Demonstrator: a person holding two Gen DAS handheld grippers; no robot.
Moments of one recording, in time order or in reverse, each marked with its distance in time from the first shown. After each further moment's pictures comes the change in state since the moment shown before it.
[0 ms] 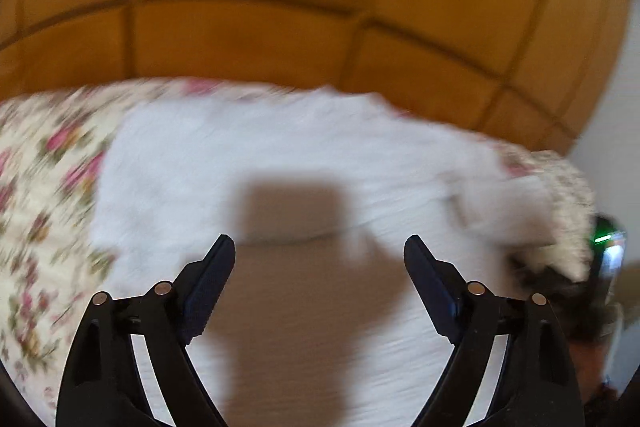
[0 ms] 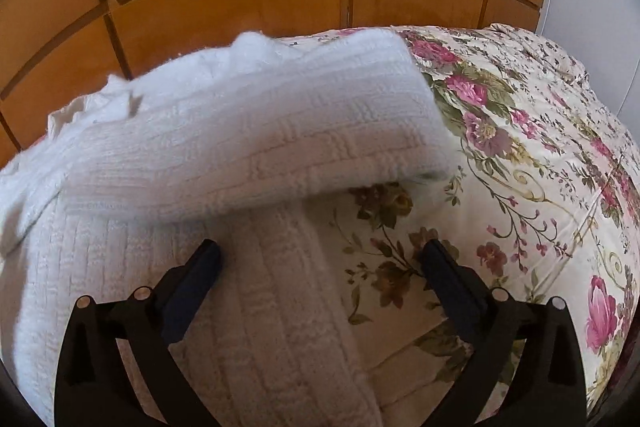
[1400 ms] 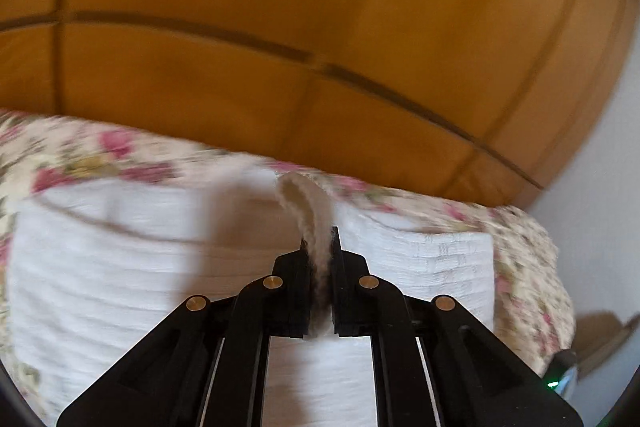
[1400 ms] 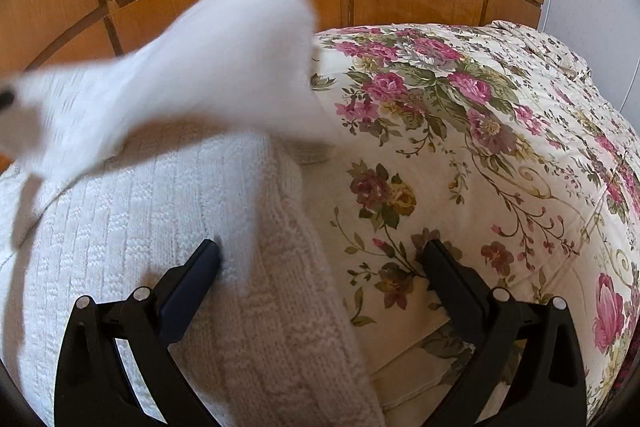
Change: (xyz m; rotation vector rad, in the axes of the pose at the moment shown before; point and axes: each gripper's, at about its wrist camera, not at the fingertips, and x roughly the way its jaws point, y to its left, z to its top) left arm 0.053 0.006 0.077 -0.131 -0.062 -0.070; right arm 0.002 0.002 -0.003 0.015 -0.001 0.024
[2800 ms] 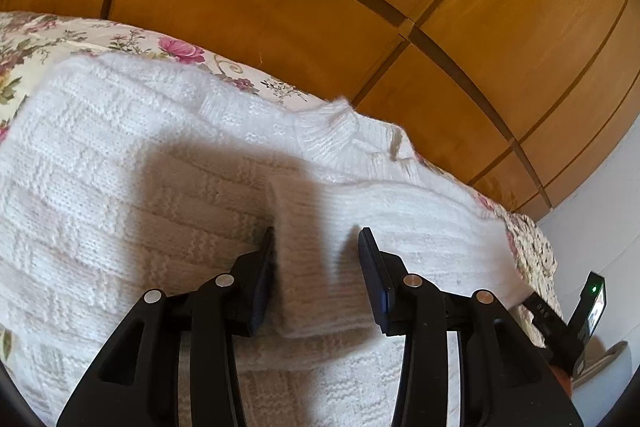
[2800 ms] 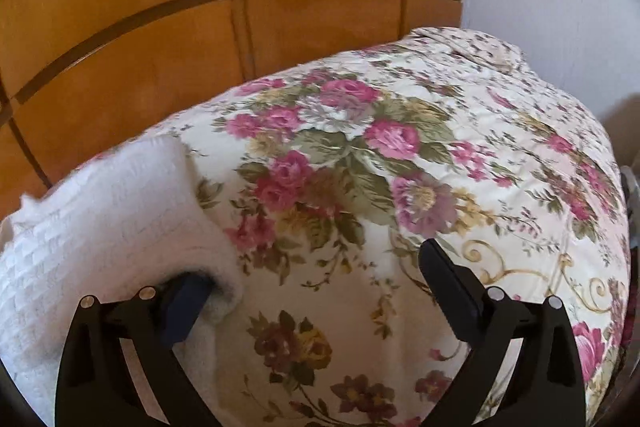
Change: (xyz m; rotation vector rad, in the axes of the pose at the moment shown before) left arm 0.020 0.074 -0.050 -0.141 0.049 -0.045; right arm 0.030 -0.039 0.062 0.228 -0.093 -0.225
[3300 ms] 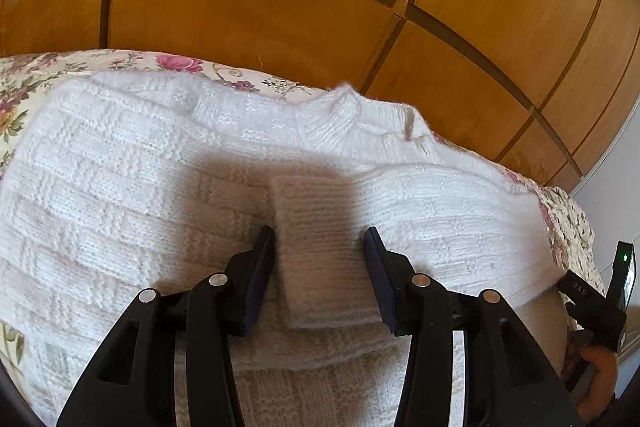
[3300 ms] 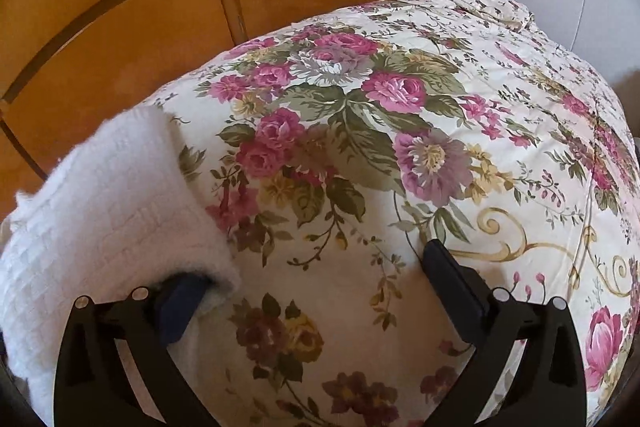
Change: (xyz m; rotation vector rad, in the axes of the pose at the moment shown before) left arm 0.009 -0.019 -0.011 0.131 -0.009 0.119; right arm 0.020 -0.016 -0.005 0.045 0.128 0.067
